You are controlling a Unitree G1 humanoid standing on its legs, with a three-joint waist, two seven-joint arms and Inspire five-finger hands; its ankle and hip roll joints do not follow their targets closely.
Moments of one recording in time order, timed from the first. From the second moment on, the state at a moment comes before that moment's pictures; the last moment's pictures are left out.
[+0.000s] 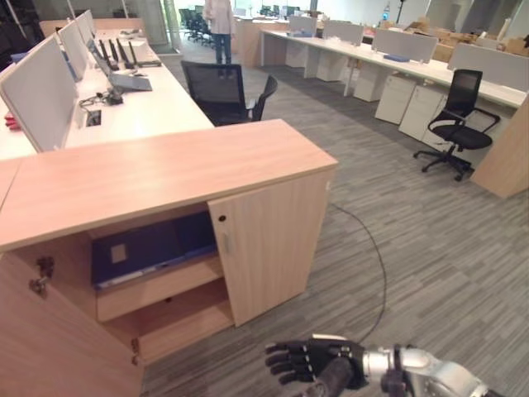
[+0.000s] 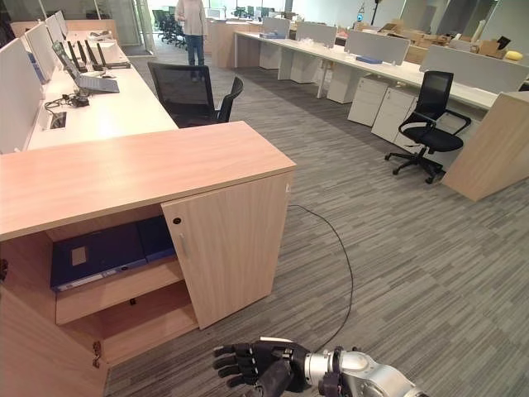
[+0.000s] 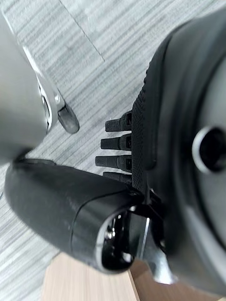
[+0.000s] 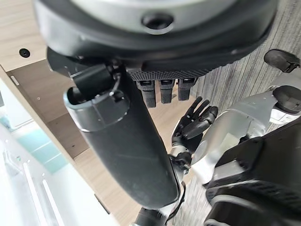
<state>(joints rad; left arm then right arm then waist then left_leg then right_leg) 0.01 0.25 -0.11 1.33 0.08 -0.02 -0.08 0.00 -0.79 0.76 0.09 0.79 0.17 0.59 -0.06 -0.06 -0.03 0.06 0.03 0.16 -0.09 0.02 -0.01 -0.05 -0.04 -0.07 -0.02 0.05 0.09</state>
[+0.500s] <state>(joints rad) 0.00 0.19 -0.11 1.31 -0.16 -0.04 -0.07 0.00 -0.36 0.49 0.99 0.30 0.06 0.21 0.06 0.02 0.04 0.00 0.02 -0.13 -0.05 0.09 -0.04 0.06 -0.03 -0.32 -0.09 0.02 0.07</state>
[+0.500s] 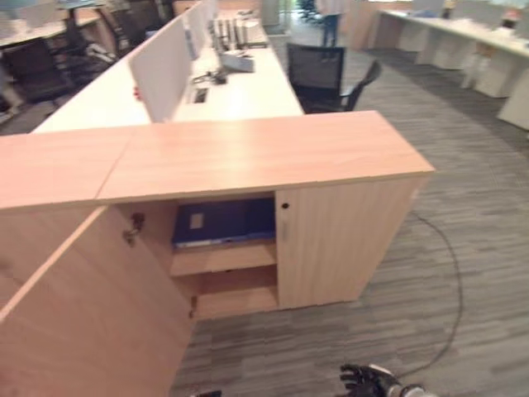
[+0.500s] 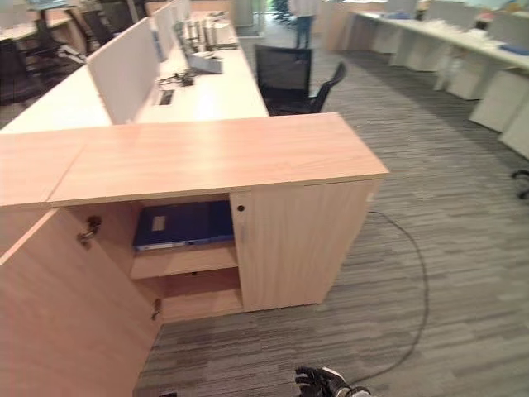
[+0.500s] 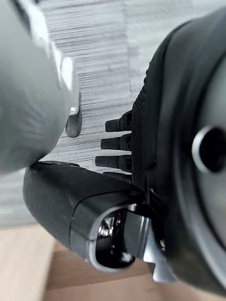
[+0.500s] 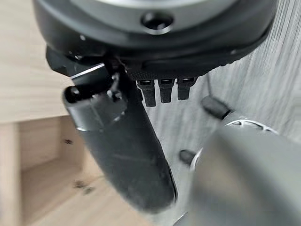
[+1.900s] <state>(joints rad) -0.05 0.55 0.08 0.93 -0.29 -0.03 0.03 0.04 -0.28 0.14 1.29 0.23 0.01 0.07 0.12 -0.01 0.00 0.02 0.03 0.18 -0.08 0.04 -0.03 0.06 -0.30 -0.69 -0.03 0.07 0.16</state>
